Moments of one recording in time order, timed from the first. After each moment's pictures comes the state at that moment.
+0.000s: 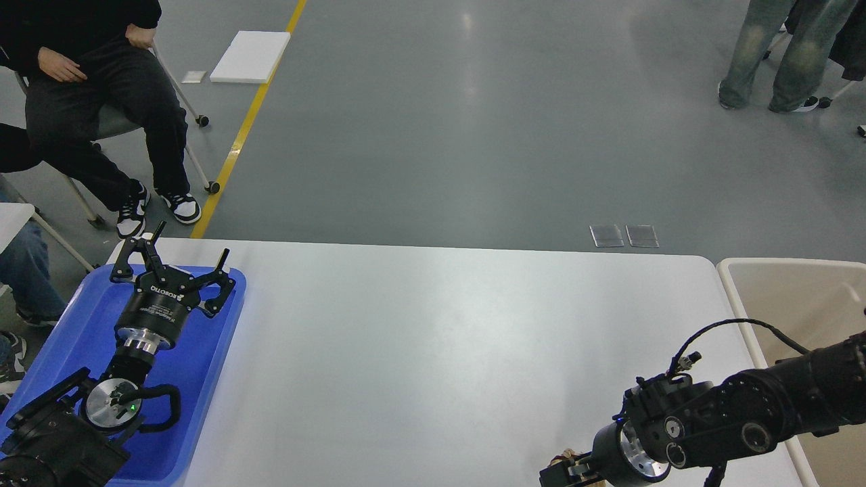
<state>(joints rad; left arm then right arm) -0.48 0.36 -0.88 -0.46 -0.17 -0.78 -0.41 1.25 -0.33 -0.86 1.40 -0.73 -0.01 0.03</state>
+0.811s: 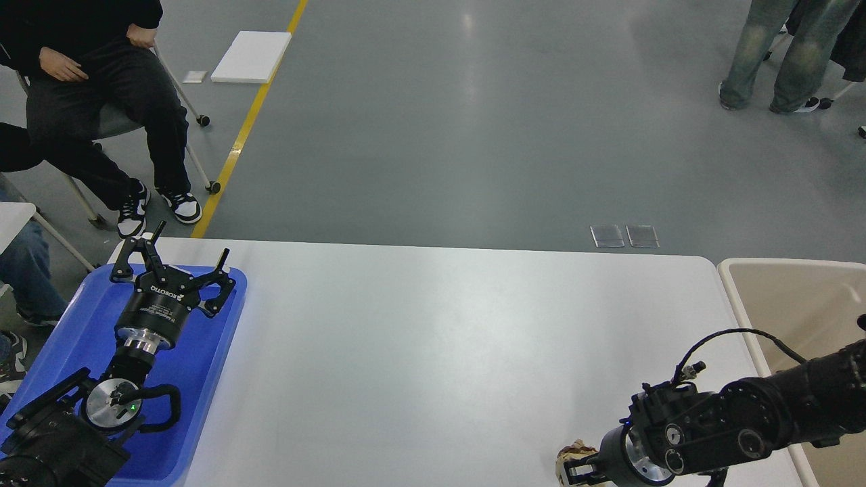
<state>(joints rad) -0.48 0.36 -0.88 -0.46 -0.17 -0.78 -0.41 1.24 -0.35 -0.87 1.39 -0.67 -0.05 -0.06</state>
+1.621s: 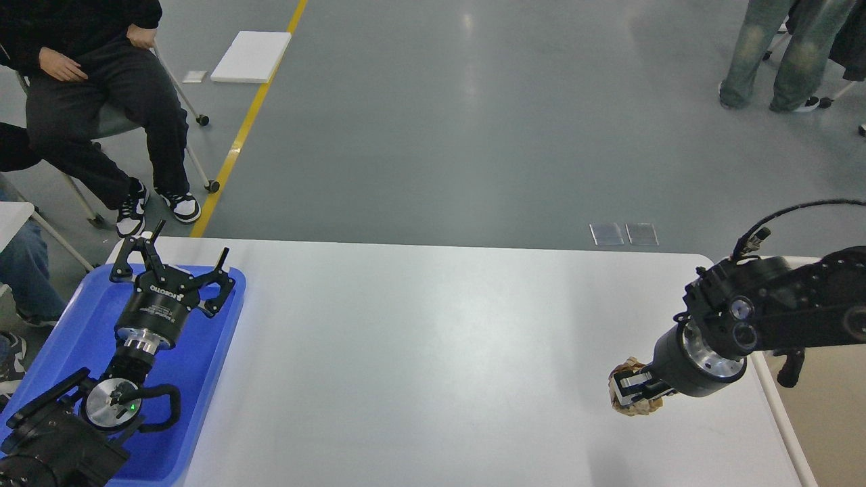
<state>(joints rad) -0.48 0.36 -0.88 -0.46 -0.17 -0.78 -0.41 1.80 -0.54 -0.99 1.60 -0.60 0.29 -0.06</state>
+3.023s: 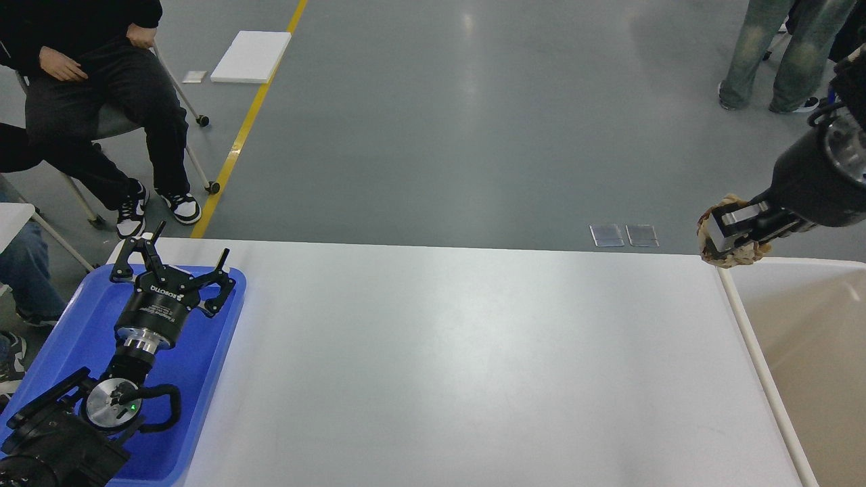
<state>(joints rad) -0.48 0.36 -0.88 -0.46 -0.17 -0.78 -0.41 2.49 -0.68 -1.18 1.61 -0.56 0.68 -0.07</state>
